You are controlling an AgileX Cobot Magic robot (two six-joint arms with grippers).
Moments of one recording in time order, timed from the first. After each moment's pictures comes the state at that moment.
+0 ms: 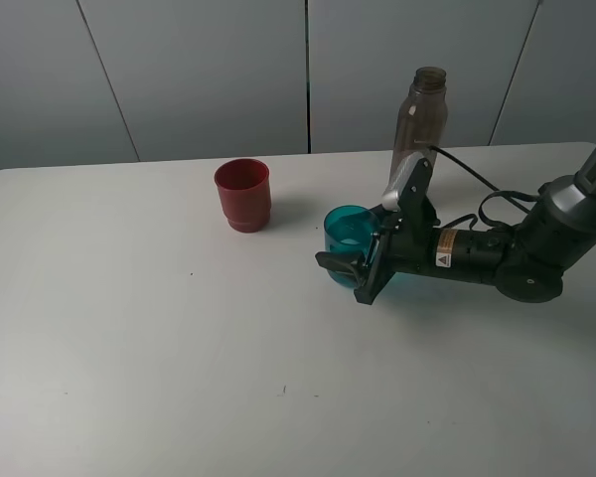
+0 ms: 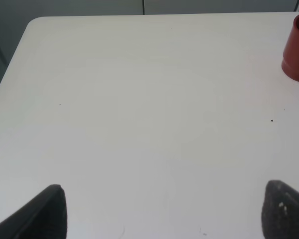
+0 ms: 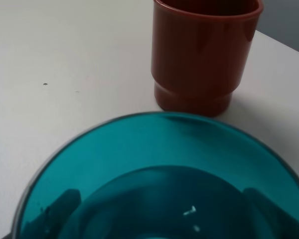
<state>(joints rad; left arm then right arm) 0.03 -0.01 -0.51 0.00 1.09 -0.01 0.24 2.24 -0.71 -0.84 -1.14 0.05</state>
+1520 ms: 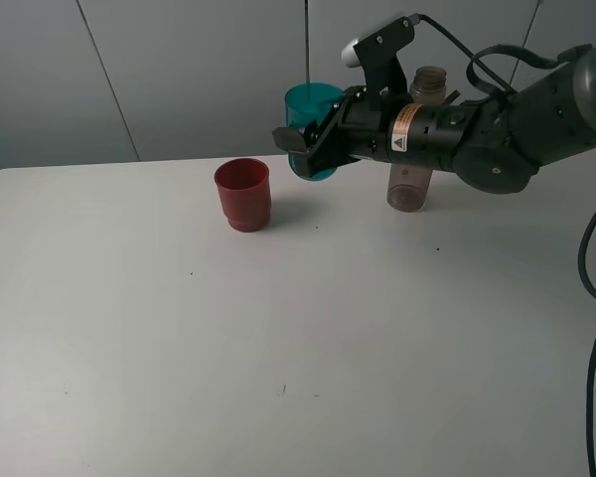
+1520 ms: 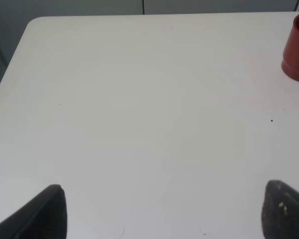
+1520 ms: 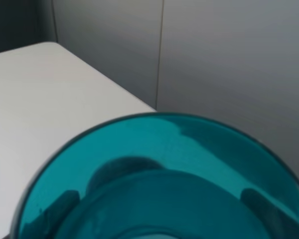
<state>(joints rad) 0.03 -0.01 -0.51 0.00 1.09 -0.02 0.45 1.89 -0.95 -0.63 -0.67 0.40</state>
